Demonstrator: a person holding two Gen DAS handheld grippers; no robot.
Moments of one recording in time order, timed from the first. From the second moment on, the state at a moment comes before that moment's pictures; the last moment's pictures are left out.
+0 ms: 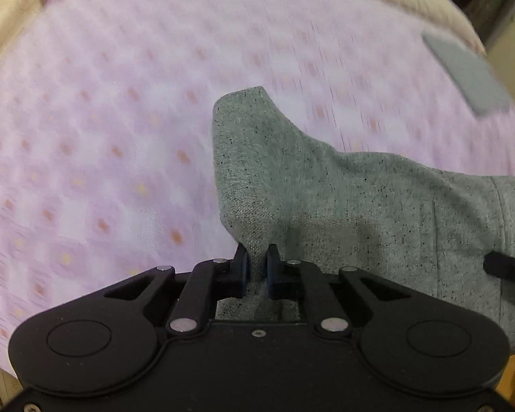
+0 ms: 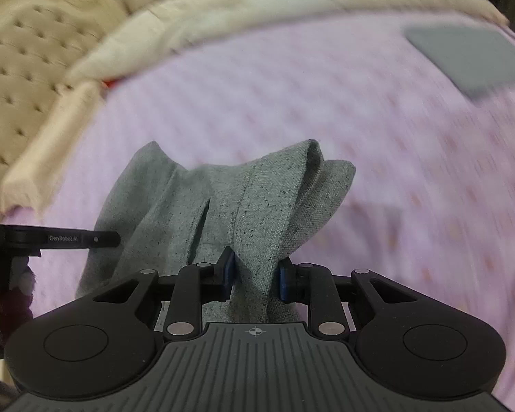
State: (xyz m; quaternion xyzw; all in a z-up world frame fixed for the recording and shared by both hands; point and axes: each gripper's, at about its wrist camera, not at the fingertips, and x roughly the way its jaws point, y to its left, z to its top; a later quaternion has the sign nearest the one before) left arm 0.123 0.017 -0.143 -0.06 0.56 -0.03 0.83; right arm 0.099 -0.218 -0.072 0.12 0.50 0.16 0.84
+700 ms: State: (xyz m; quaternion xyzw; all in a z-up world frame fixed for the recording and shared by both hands) left arm 0.218 0.124 -0.162 -0.03 0.54 0.10 0.84; right arm 0.221 -0.112 -0.142 0.00 0.51 0.14 0.85
